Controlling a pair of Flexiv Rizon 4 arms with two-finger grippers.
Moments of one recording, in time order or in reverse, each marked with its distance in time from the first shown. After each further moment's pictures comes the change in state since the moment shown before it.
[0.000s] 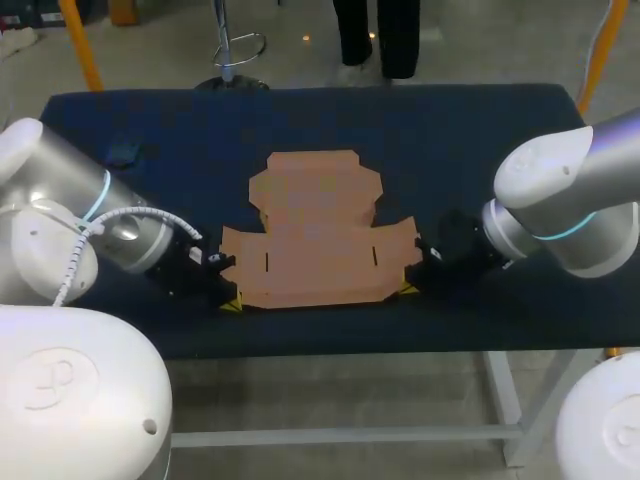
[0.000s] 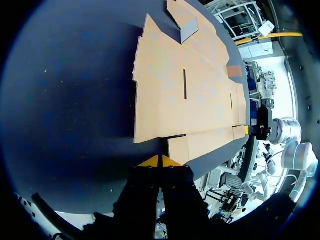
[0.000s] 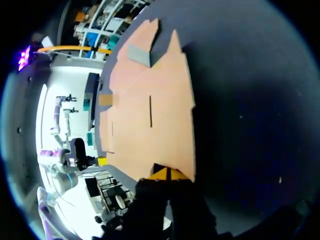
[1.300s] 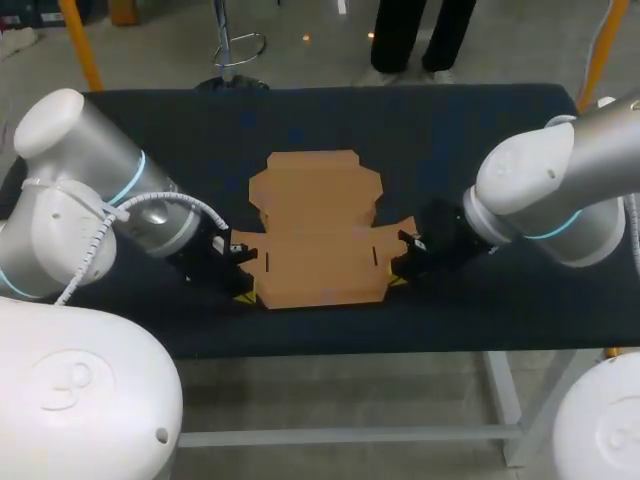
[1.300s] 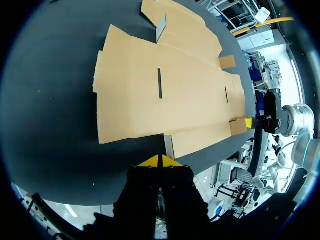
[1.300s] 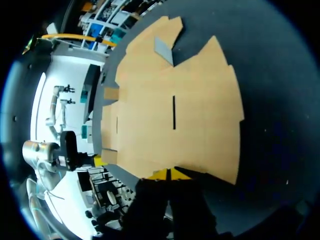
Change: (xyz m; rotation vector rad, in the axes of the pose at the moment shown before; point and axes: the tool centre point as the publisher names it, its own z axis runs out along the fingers) left arm 0.031 0.000 -0.001 -0.015 -0.091 0.082; right arm 0.026 0.003 0.004 0.018 -0.057 -0.078
